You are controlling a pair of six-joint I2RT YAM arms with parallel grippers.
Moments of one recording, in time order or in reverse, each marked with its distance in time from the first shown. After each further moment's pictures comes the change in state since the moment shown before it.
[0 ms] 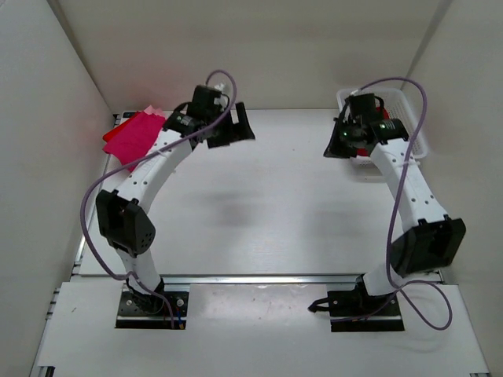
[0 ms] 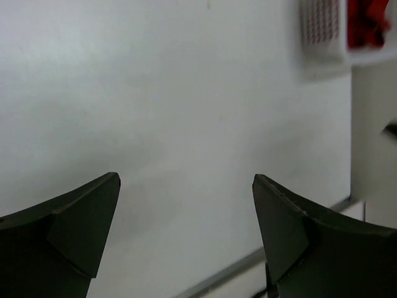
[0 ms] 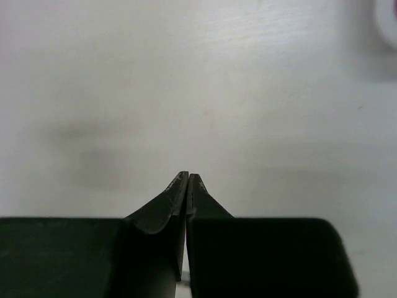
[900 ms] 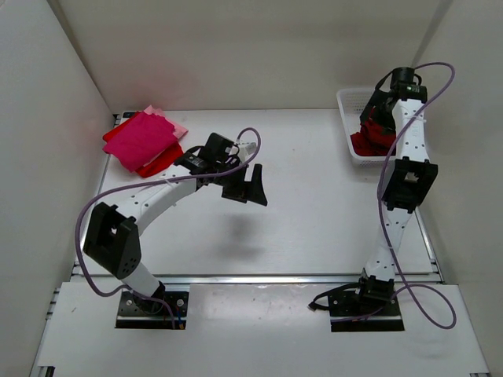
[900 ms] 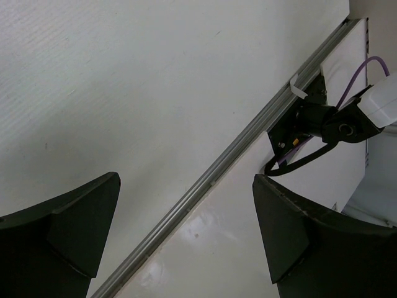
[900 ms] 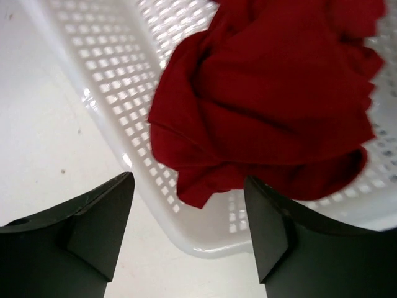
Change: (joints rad) left arm -0.157 -0.212 -0.568 0.106 0.418 0.186; right arm -0.367 0.807 0.895 -0.162 0.175 -0.041
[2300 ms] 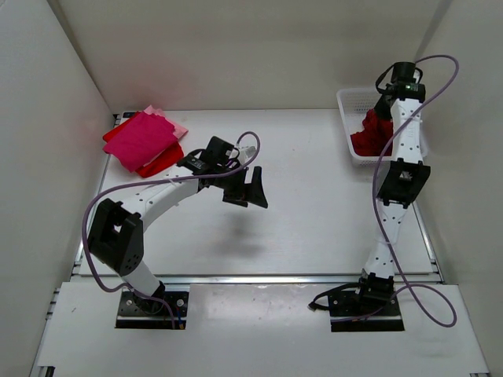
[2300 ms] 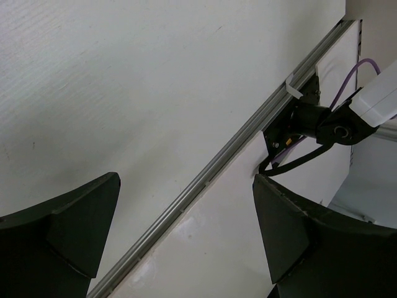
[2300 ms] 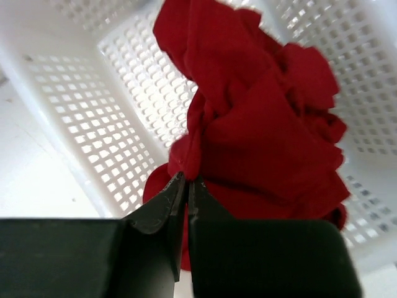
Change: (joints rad) left arm 0.011 0.032 -0.040 0.042 0.045 -0.034; right arm 0.007 0.197 0.266 0.037 0.111 0.008
